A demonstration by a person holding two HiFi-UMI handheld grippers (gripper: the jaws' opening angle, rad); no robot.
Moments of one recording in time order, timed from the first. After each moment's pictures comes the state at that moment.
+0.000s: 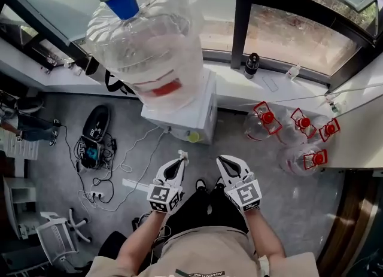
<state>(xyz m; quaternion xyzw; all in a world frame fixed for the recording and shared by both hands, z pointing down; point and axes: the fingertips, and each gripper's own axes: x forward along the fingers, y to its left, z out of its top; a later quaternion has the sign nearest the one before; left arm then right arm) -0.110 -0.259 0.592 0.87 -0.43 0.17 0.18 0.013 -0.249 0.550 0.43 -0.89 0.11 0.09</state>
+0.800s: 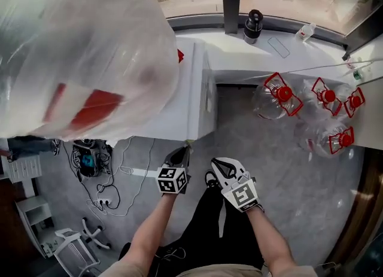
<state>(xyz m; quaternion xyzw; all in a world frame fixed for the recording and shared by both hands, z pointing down) -0.115 -0.342 0.881 0.82 -0.40 0.27 0.30 -0.023 -0.286 0.776 0.41 -0.89 0.17 0.13</state>
